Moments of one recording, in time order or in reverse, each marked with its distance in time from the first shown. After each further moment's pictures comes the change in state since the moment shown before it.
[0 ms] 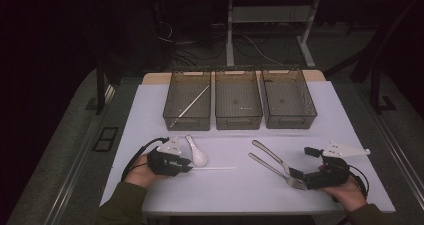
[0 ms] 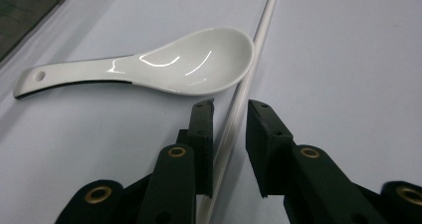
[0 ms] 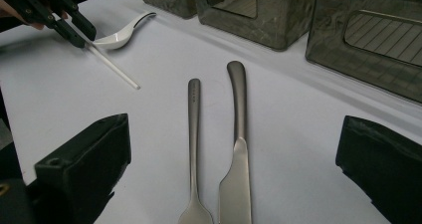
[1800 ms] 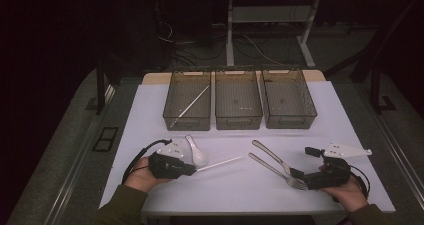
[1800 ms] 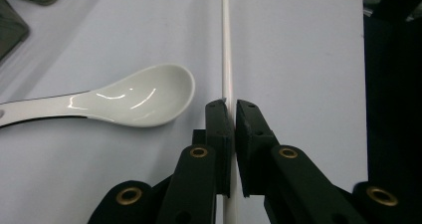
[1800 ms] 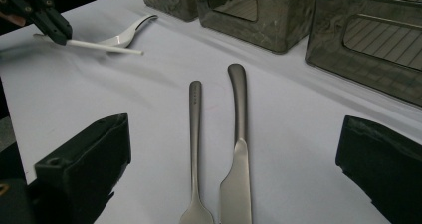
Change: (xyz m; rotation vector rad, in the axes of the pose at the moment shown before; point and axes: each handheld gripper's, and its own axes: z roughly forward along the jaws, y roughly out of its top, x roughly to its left) left arm -0.022 0.018 -0.013 -0.045 -0.059 -0.002; right arm 0.000 0.000 -0.002 -0.010 0.003 -0.007
